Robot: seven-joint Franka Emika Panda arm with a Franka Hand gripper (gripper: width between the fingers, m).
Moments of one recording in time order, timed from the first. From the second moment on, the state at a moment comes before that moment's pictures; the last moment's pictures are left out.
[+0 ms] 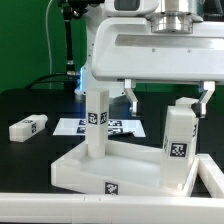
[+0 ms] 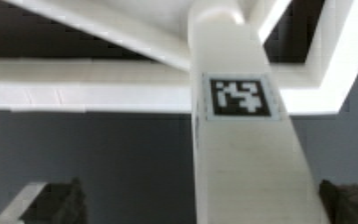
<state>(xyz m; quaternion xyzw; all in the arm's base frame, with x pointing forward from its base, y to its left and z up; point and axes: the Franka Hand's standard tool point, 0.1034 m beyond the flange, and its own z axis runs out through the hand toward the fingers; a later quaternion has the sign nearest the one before) 0.654 0.045 0.132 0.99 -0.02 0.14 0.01</state>
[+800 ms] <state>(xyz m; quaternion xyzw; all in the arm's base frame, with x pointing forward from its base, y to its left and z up) 0.653 0.053 0.125 1.00 -0.02 -0.02 0.00</state>
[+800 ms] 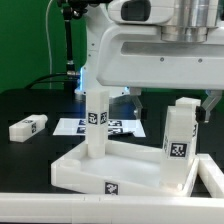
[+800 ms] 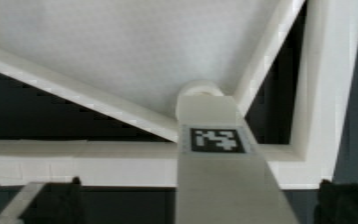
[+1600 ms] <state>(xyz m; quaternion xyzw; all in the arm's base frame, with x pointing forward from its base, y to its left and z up) 0.659 0.057 0.129 1.00 -0.02 -0.01 0.00</state>
